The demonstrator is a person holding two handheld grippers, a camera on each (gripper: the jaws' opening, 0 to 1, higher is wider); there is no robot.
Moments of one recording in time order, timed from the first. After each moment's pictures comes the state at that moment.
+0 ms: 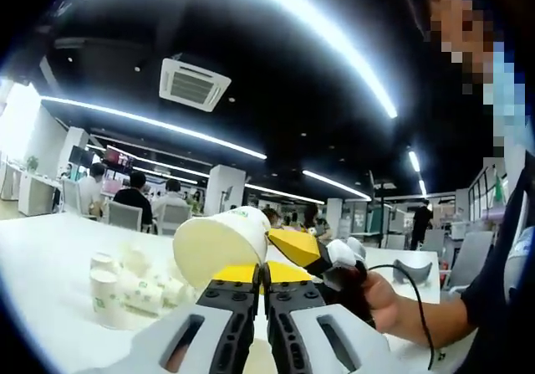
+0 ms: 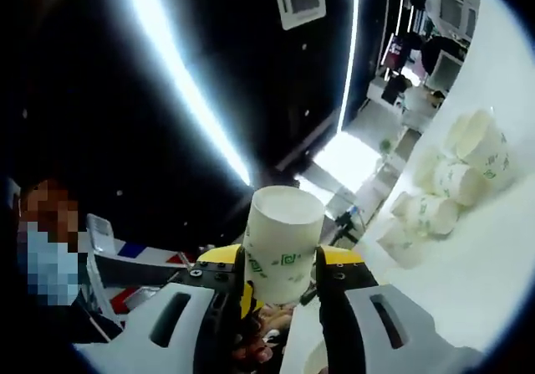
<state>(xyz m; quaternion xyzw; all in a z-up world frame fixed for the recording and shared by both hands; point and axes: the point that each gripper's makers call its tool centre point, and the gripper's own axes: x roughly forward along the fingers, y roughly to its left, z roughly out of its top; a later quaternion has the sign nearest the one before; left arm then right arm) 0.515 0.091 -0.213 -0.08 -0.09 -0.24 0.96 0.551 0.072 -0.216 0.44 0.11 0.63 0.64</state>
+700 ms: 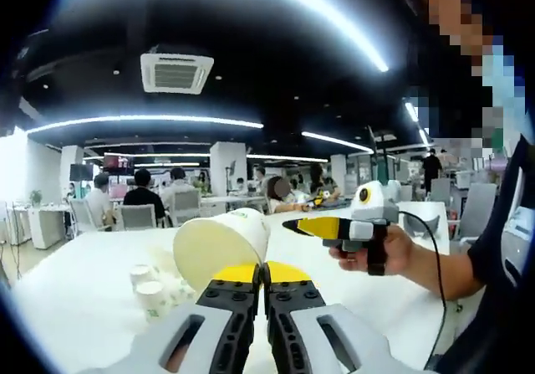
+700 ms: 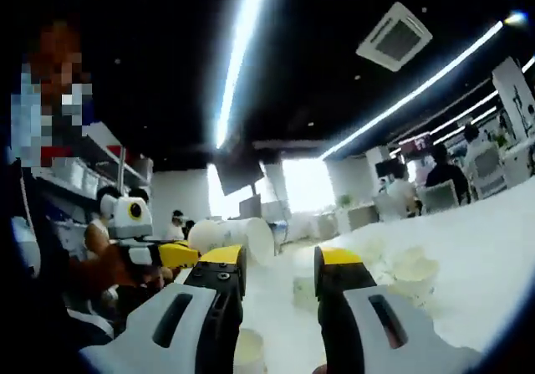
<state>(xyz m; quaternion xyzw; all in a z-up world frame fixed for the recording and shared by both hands) 0.500 0.131 -0.211 0.05 -0.01 -0.24 0.97 0.560 0.047 -0.204 0.11 -0.08 0.57 0.81</state>
